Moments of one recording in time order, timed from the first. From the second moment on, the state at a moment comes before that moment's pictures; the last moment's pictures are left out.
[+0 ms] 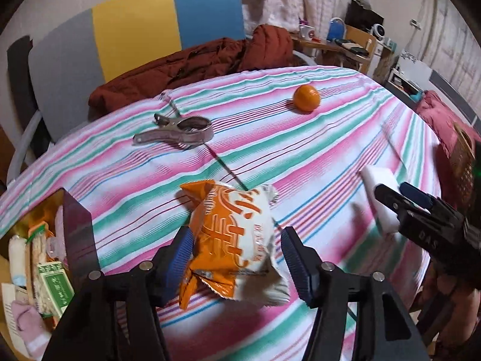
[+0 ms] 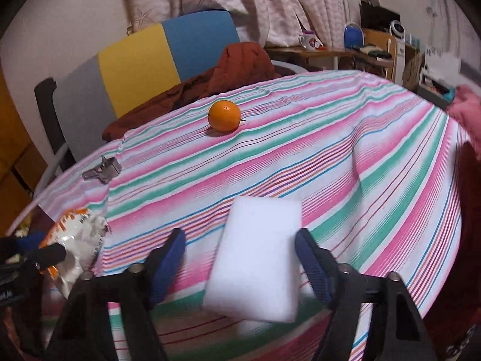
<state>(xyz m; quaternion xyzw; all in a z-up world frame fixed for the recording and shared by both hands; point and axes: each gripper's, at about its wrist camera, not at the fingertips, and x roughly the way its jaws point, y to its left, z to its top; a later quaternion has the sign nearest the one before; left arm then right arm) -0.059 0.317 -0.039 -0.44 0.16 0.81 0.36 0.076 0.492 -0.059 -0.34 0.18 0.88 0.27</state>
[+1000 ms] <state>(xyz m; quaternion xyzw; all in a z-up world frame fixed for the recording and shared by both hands) -0.044 0.277 -0.060 -0.44 0.07 0.81 0.37 0.101 0.471 -0.038 -0.29 0.18 0.91 0.25</state>
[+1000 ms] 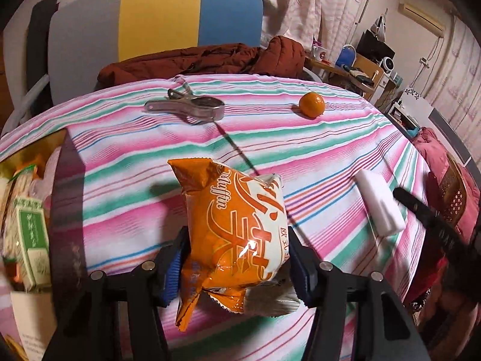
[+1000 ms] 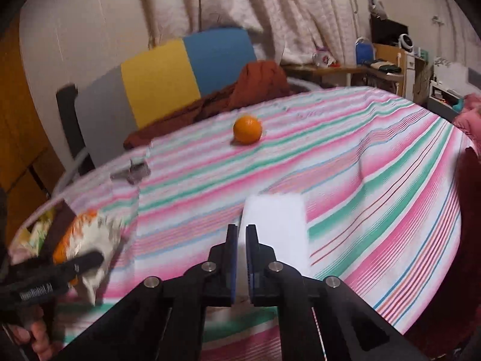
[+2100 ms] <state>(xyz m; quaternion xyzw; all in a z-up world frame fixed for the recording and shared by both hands) -0.007 0.188 -0.016 -0.40 -0.01 0.83 0.38 0.077 0.393 -0.020 -0.32 0.22 0.92 0.08</state>
